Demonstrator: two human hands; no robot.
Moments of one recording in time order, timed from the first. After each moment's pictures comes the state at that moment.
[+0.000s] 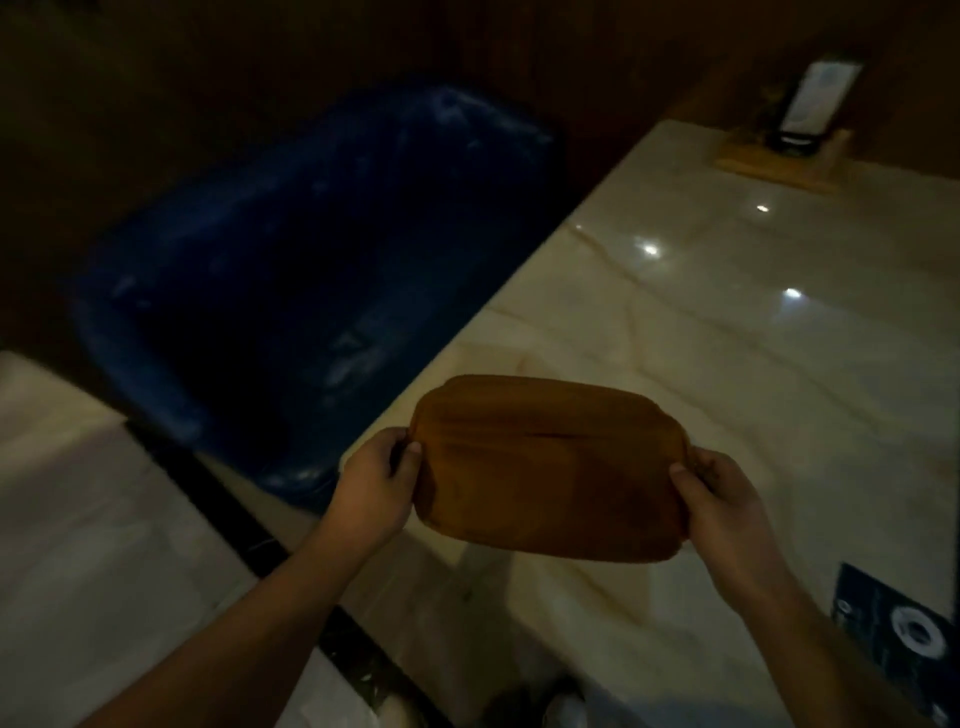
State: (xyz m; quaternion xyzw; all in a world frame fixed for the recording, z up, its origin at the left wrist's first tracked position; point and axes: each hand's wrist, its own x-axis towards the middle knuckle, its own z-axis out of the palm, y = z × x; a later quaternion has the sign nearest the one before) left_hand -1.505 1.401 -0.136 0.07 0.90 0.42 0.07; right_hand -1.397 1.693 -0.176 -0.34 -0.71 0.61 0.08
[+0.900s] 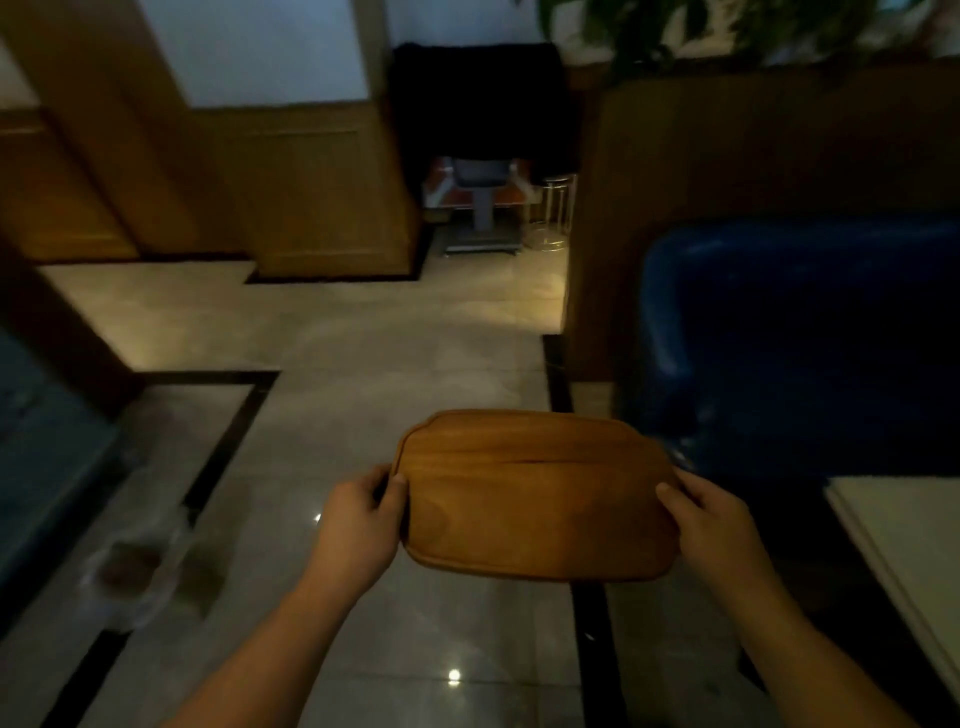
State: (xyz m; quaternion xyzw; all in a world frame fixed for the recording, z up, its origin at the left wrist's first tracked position) left_hand -1.068 0.952 -0.084 -0.39 0.80 0.41 -0.21; right_hand -1.268 1.187 -0.108 0.10 -0.78 0.58 -0.21
